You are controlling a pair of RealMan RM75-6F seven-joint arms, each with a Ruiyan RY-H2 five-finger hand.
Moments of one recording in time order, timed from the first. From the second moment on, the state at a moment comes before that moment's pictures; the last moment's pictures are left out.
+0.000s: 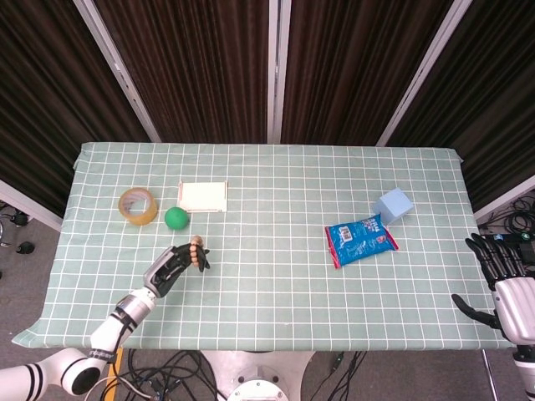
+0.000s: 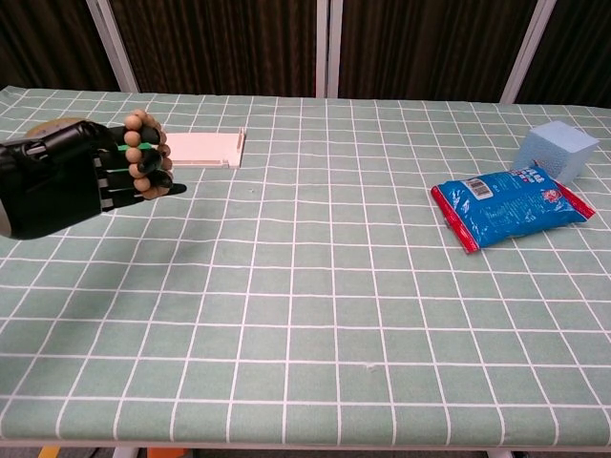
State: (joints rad) left arm -0.51 -1.44 -0.11 -1.62 1.43 0.91 -1.40; right arm 0.07 -0.99 0.03 -1.62 -1.67 1.60 0.24
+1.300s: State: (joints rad) left arm -0.56 -1.53 -0.04 -1.34 1.58 1.03 -0.54; right arm 0.08 -1.00 0.03 -1.59 -1.67 1.59 0.27
